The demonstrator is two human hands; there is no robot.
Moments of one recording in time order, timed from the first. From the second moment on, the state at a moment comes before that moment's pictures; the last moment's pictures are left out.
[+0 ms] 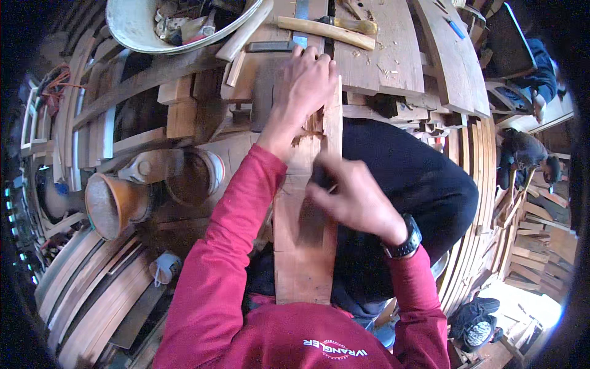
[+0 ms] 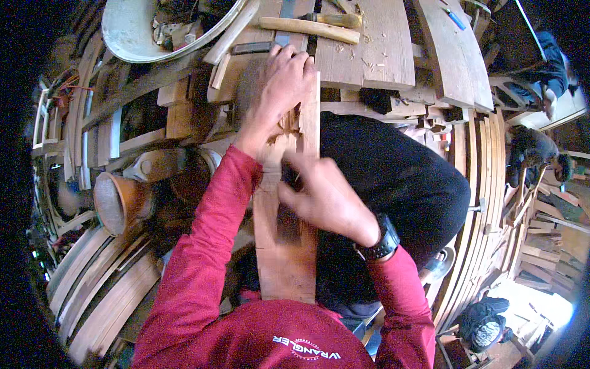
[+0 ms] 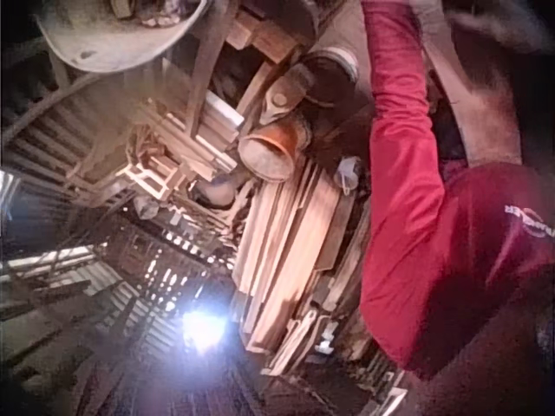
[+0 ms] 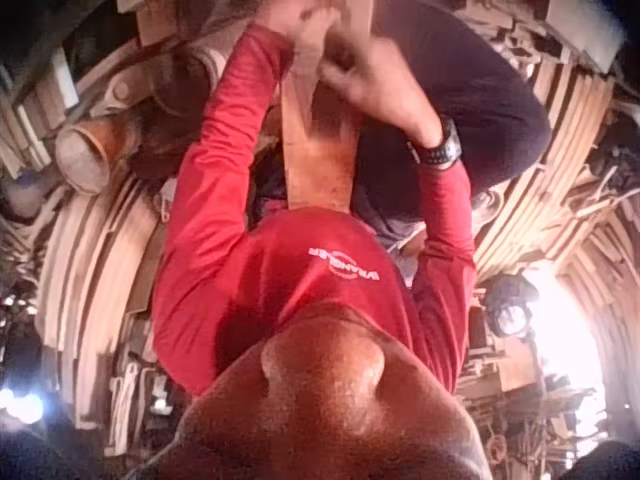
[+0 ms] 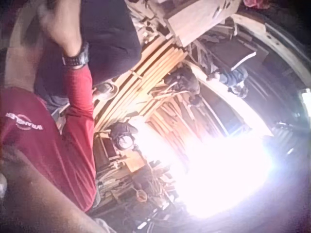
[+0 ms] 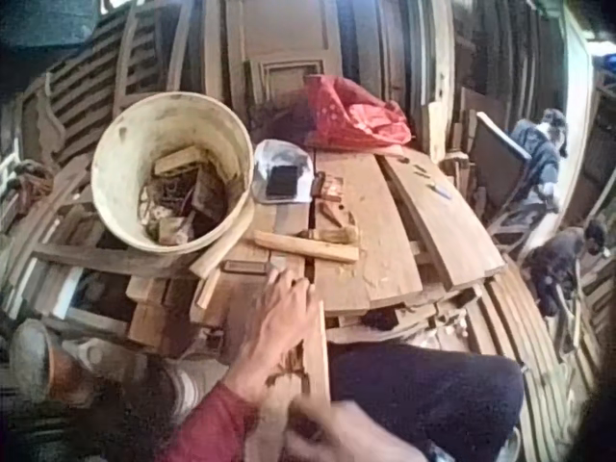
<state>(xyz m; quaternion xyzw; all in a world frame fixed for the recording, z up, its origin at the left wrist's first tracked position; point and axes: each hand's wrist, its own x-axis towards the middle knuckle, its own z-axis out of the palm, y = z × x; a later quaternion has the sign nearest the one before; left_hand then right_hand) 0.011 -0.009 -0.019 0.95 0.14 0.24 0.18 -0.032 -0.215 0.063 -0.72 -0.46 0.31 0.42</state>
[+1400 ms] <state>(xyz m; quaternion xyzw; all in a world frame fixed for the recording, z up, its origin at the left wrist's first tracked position) 0.023 0.013 -0.043 0.95 0.08 0.28 0.10 -0.020 -0.188 0.055 -0.75 -0.36 0.23 0.50</state>
